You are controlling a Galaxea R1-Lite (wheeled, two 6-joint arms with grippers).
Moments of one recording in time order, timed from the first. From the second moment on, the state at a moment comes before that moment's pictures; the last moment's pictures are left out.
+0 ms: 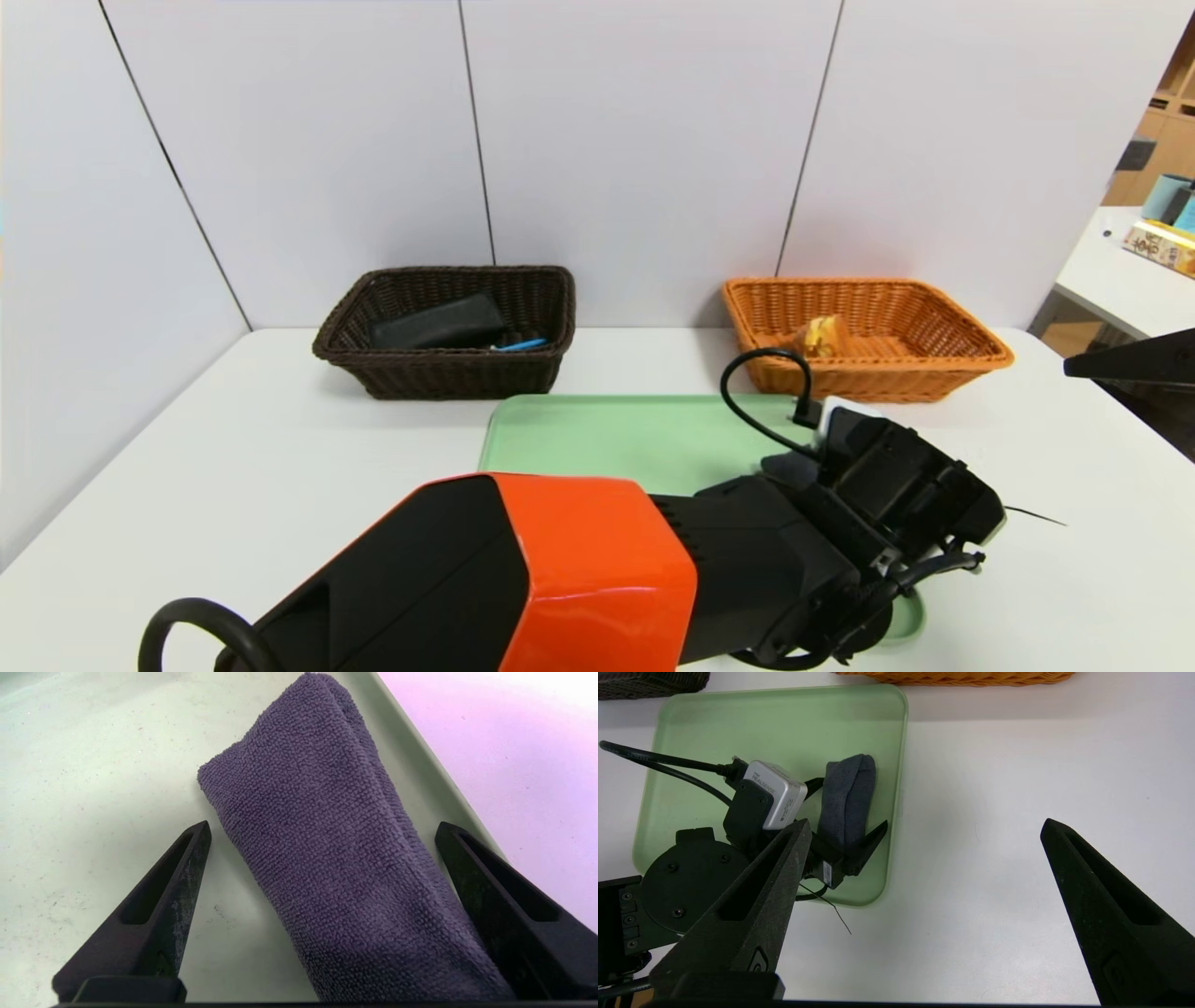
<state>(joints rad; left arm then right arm) -1.14 2.46 -1.94 0.13 0.51 -0.38 -0.08 1.24 -1.24 0.69 0.28 0.03</state>
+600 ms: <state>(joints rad) -1.14 2.46 -1.94 0.13 0.51 -0.37 -0.08 1.24 -1.24 0.68 0.28 0.03</state>
